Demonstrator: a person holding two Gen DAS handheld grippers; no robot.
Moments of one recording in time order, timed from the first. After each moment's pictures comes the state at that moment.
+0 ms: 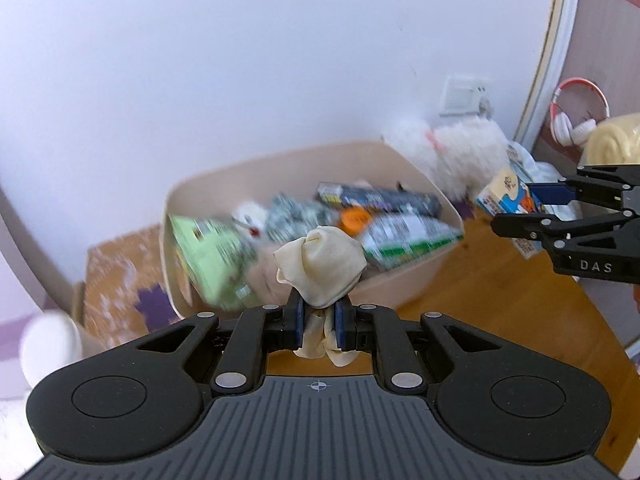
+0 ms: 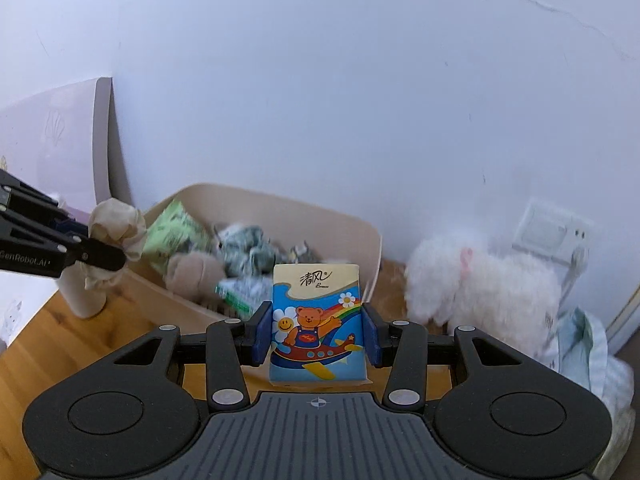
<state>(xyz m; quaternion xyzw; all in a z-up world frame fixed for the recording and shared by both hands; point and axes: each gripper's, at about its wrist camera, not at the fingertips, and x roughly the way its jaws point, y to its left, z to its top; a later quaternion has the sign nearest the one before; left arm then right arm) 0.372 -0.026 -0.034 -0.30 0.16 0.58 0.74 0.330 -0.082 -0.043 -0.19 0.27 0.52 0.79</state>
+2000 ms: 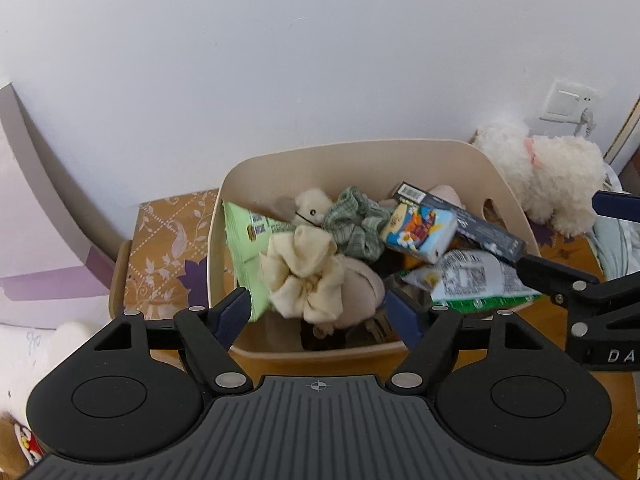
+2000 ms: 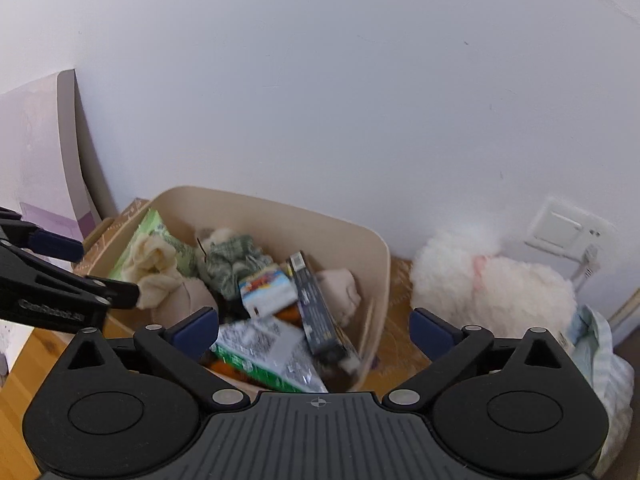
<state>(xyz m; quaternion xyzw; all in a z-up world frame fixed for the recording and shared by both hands) 0.373 0.038 -0.021 -0.39 0.22 0.63 0.64 0.353 -0.032 -0.031 -0.21 0.34 0.49 0.78</state>
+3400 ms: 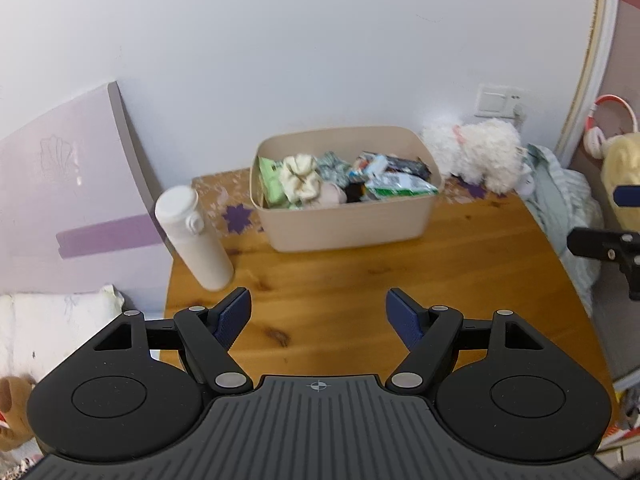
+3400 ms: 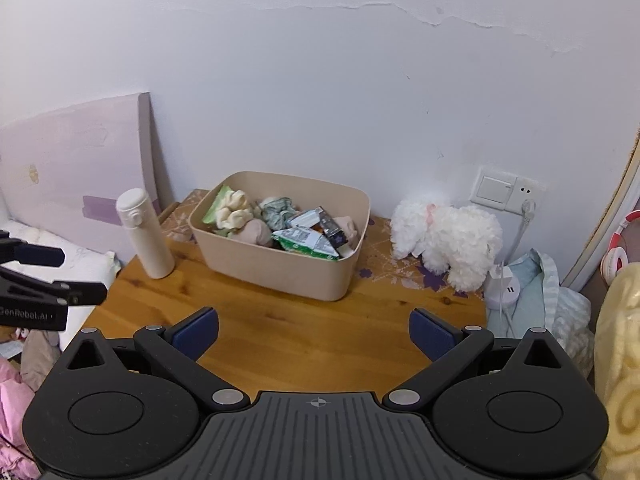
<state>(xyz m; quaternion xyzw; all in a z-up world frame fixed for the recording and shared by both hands) 0.416 -0.225 0.043 -0.34 0.18 0.67 0.64 0.237 -0.240 0.060 -0.17 0.33 0.51 0.78</state>
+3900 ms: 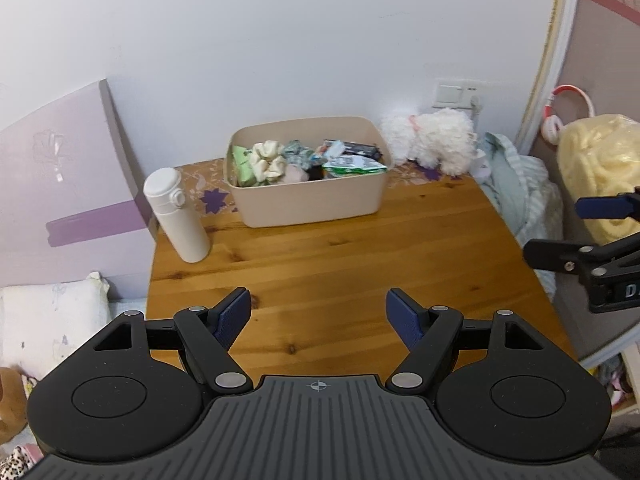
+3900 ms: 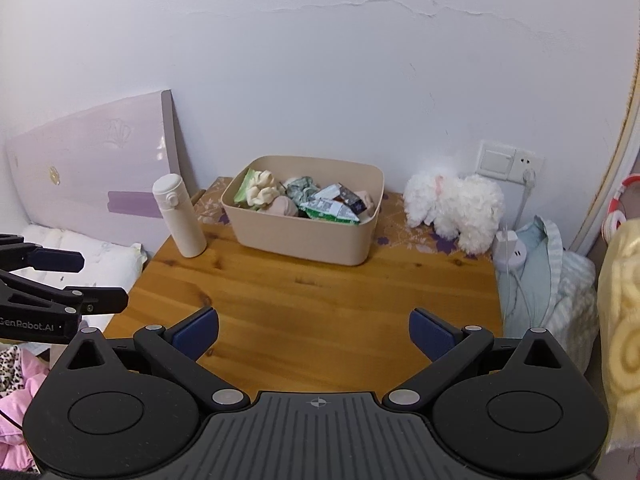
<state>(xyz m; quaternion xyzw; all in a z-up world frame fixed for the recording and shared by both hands) 0.441 -0.294 0.069 -0.34 0.18 0.64 0.67 0.199 -0.291 0.069 -0.15 0.36 0.51 0.77</state>
